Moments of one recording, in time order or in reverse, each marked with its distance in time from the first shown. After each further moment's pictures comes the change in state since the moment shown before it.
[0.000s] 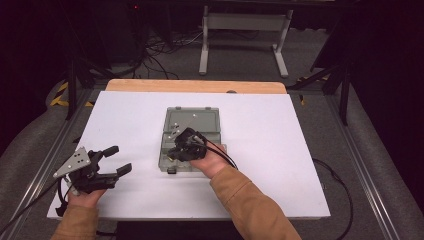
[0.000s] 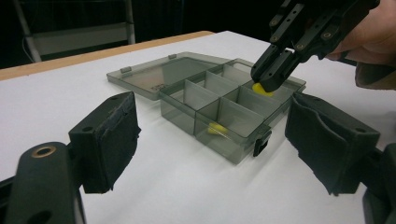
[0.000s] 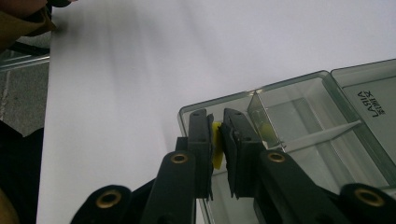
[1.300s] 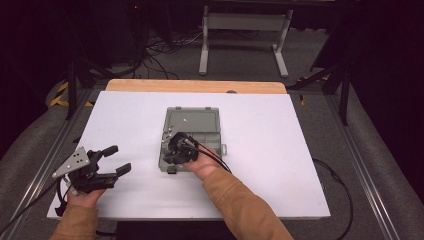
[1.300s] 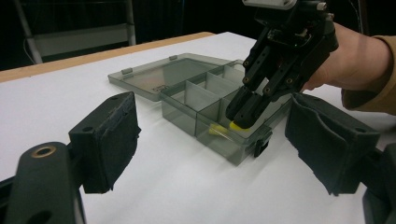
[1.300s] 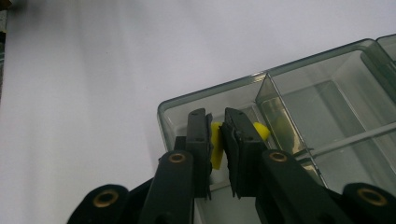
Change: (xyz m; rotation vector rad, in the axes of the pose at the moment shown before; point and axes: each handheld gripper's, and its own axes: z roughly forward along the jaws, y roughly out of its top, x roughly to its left) left arm 0.001 0.001 -0.002 -0.002 0.004 0.013; right arm -0.009 -0.008 0.045 0.066 0.014 0.049
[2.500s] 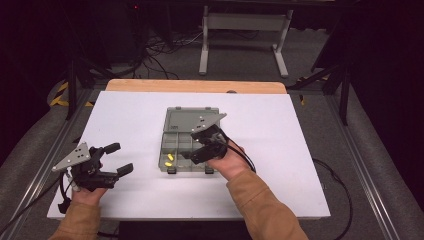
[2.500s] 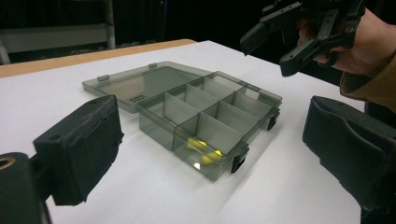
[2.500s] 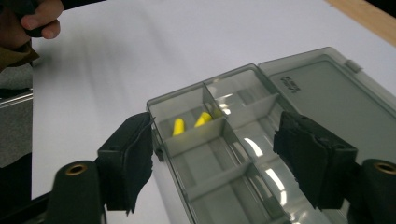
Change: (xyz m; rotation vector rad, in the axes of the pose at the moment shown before) left arm -0.001 0.012 0.008 -0.022 -0.094 -0.060; right arm 0.003 -0.029 -0.098 -0.201 -0.139 0.051
